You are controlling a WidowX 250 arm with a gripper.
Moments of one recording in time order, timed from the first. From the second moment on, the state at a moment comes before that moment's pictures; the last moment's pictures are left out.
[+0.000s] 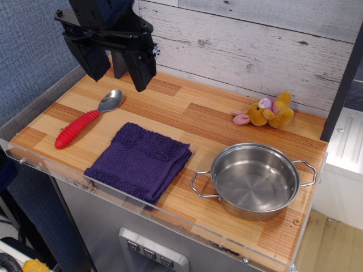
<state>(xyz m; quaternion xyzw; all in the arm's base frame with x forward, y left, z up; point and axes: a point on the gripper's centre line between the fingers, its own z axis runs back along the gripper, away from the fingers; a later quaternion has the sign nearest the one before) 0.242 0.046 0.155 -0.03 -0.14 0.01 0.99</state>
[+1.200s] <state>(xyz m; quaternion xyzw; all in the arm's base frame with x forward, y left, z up) 0.289 -0.029 0.109 -0.05 -0.10 -0.08 0.99</state>
